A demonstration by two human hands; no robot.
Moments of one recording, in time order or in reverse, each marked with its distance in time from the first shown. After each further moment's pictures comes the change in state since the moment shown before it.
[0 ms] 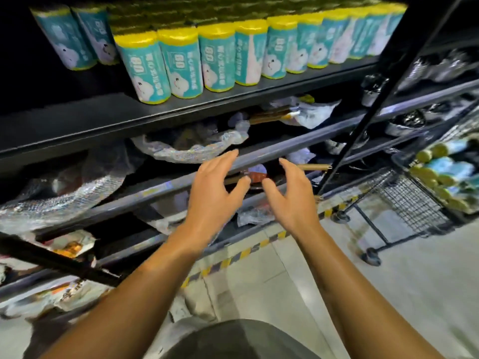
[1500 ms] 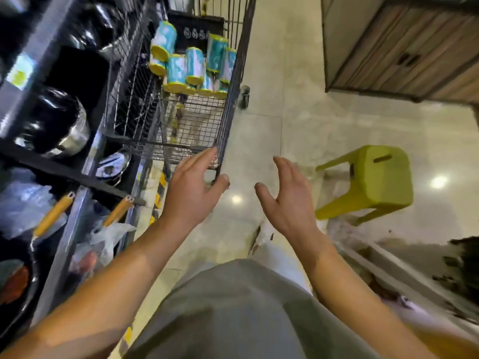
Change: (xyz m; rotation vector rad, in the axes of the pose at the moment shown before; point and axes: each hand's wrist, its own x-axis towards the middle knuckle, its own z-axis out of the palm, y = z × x) left_hand 0.061 0.383 0.574 -0.061 -0.945 0.461; right_hand -0.053 0.479 -0.396 -0.217 0.500 0.877
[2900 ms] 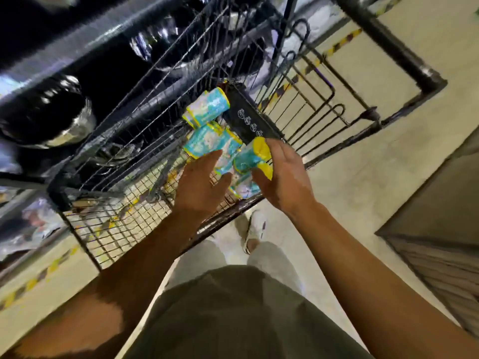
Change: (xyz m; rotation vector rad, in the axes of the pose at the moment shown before) left_hand 0.520 0.020 0.032 -0.055 0.370 -0.648; right_hand 0.672 -0.077 0.016 -0.172 -0.581 -0.722
